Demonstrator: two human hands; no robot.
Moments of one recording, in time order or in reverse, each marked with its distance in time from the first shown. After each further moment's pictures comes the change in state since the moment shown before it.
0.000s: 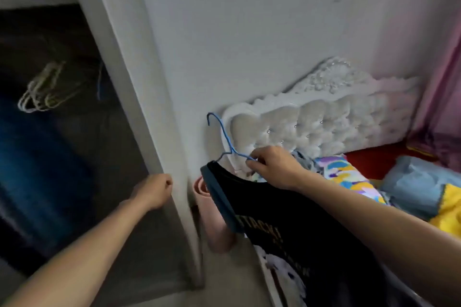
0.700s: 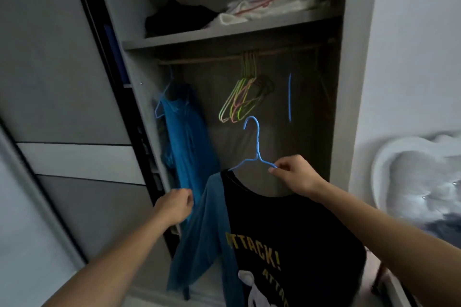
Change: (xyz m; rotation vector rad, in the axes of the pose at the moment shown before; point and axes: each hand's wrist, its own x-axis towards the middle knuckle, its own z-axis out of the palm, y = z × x) left_hand -0.055 -0.432 -0.127 0.059 0.078 -0.383; right_hand 0.241 -0.353 0.226 0.491 -0.208 -0.096
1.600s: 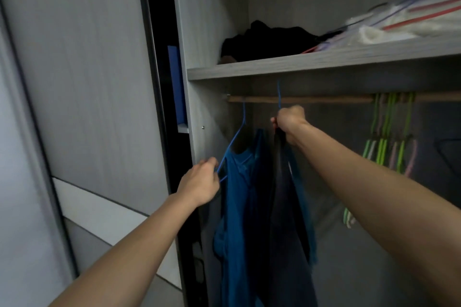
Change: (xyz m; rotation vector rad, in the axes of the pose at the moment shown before) left_hand 0.318 -0.159 -0.148 -0.112 0.428 -0.030; right_hand 0.489 -0.242 0.129 0.638 0.263 0.079
